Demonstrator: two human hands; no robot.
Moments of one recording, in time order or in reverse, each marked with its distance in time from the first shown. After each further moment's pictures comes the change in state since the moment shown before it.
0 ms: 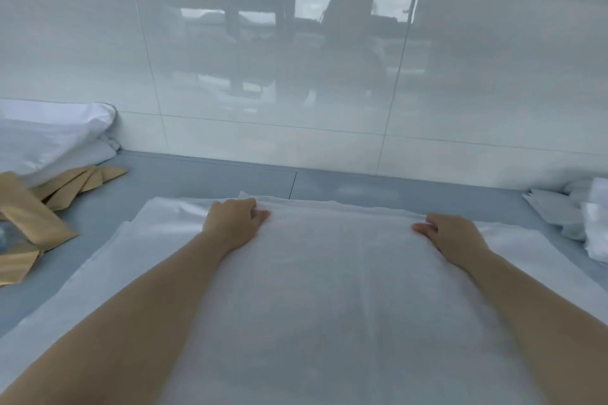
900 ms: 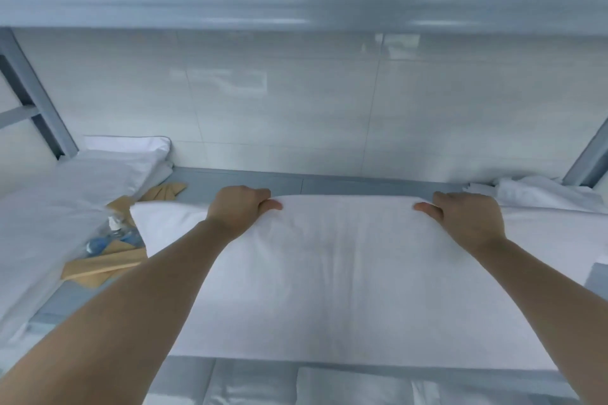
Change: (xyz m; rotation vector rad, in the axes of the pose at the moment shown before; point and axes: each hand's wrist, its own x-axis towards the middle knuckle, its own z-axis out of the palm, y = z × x) left_hand -0.132 0.045 -0.254 0.110 0.128 0.310; right_hand -0.162 -0.061 -0.259 -0.192 0.571 -0.313
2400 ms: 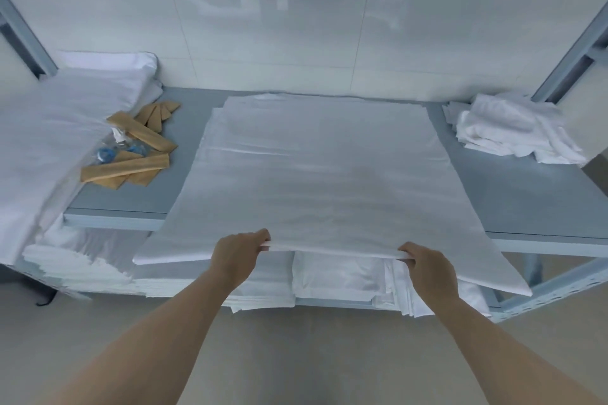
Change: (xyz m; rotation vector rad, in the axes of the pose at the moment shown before) left_hand -0.265 0.077 0.043 -0.157 -0.378 -0.124; right_hand -0.249 -0.140 -0.083 0.325 -0.641 0.627
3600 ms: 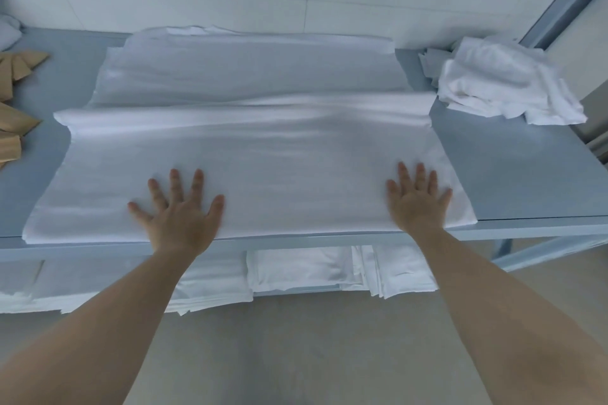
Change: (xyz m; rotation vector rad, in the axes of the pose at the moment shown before) left_hand 0.147 0.003 0.097 0.098 -0.050 -0.447; right_hand 0.183 0.098 0.075 -0.270 -0.217 0.336
